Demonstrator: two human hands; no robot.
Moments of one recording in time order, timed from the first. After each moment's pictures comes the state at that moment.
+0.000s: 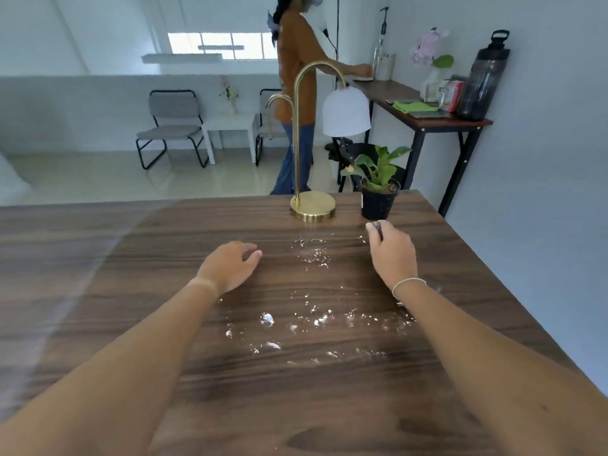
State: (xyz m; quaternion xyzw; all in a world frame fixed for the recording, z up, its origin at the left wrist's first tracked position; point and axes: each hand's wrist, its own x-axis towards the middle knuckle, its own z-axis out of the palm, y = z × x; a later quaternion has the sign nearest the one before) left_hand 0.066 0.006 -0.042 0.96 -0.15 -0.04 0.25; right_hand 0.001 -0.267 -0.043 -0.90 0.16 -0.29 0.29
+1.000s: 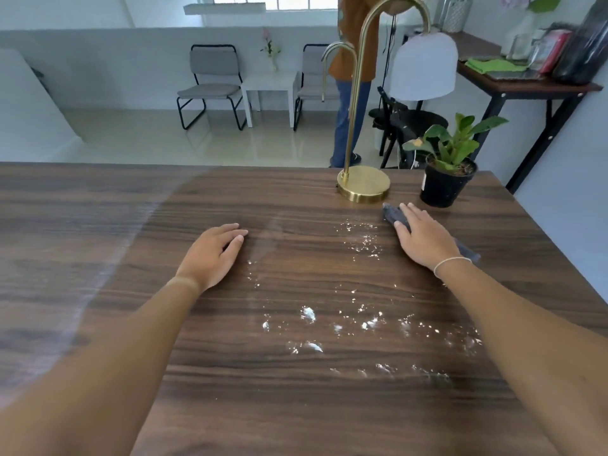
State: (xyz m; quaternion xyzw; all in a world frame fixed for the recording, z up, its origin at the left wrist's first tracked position) left_hand 0.092 0.095 -0.086 0.95 -0.12 0.04 0.28; right_hand 0.074 -0.275 -0.076 -0.98 0.09 -0.02 0.16
